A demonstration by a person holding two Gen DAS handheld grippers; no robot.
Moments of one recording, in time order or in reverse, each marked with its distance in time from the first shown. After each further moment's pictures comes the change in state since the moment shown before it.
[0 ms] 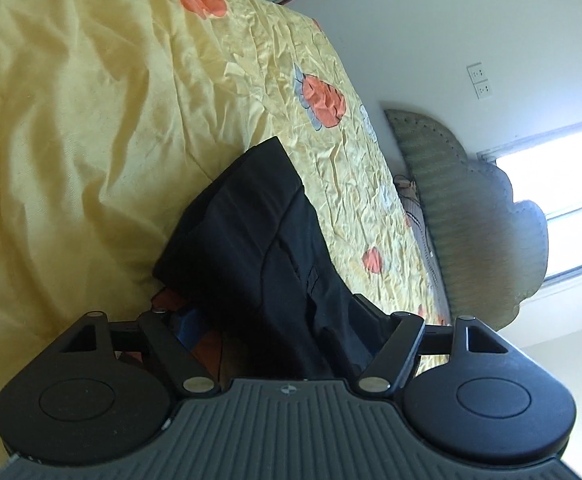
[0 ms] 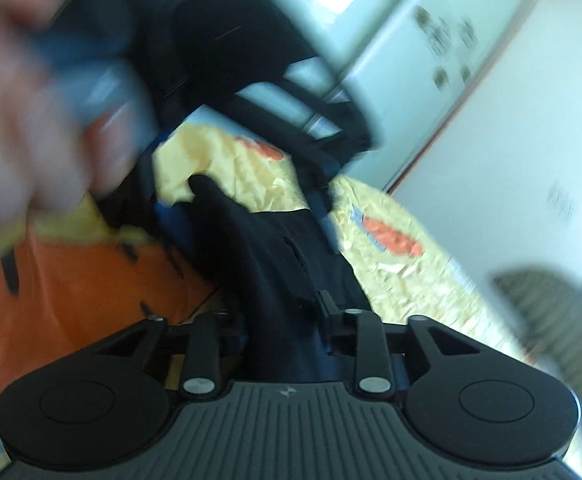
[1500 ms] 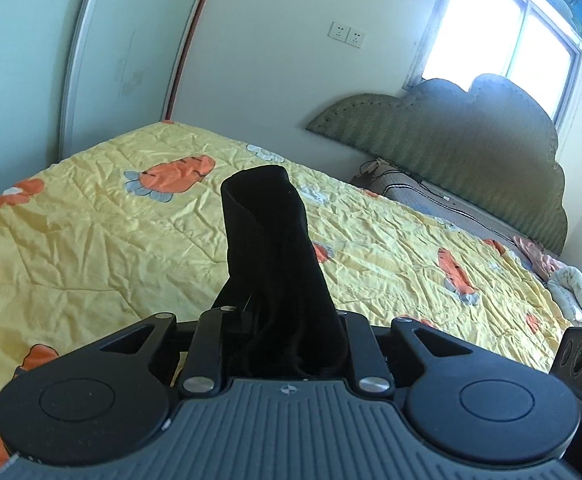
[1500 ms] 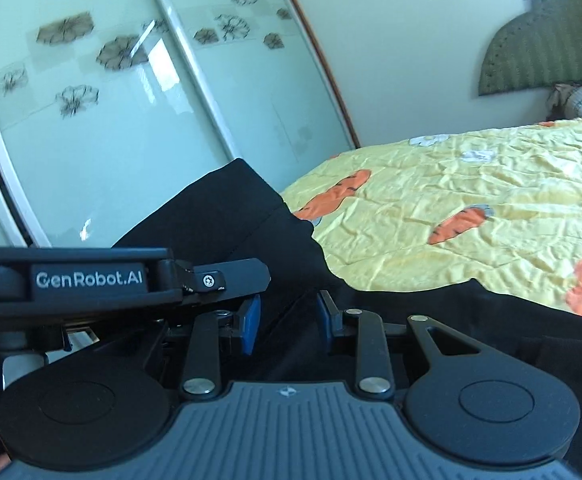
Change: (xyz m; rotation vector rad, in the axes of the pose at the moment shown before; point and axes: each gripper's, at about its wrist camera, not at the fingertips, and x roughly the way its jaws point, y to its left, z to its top) left arm 0.019 -0.179 -0.139 0.713 -0.259 0.159; right arm -0.059 -0.180 -0.081 0.931 -0.121 0.224
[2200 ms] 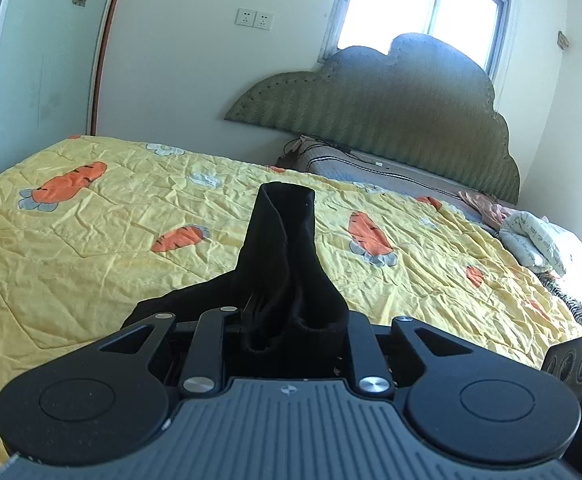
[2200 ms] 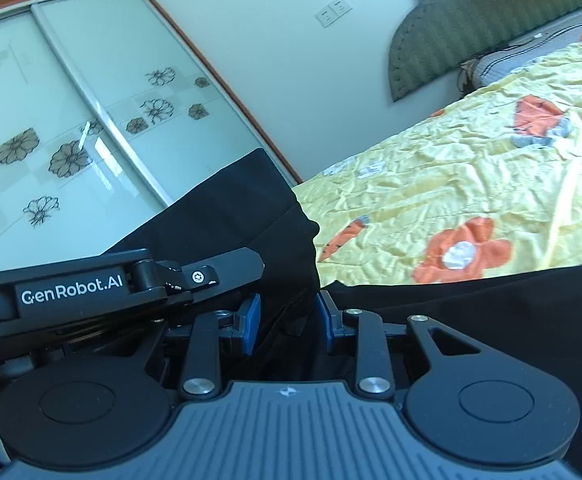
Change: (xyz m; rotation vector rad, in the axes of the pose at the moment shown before) left arm 0.014 -0.132 -0.039 0.176 0.026 -0.126; right arm -0.108 -0.096 -0.018 0.264 -0.147 -0.071
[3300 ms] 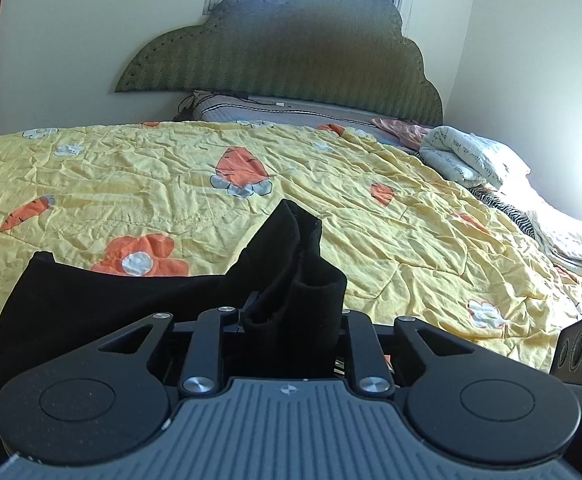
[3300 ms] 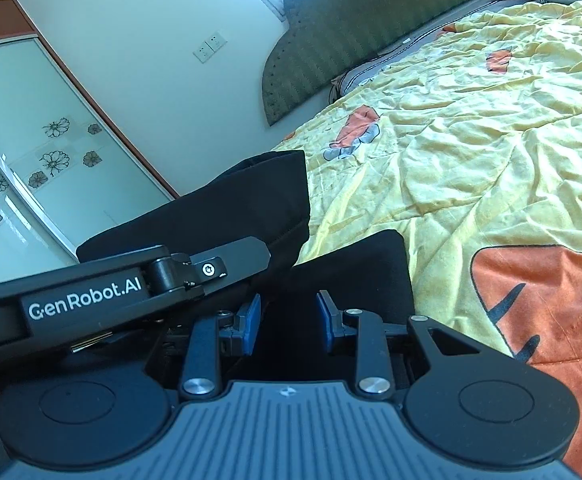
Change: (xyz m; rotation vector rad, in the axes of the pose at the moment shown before) left arm 0.060 -0.118 -0.056 0.190 0.120 -0.199; right arm -0.091 -0.097 -0.015 0.146 -0.078 -0.276
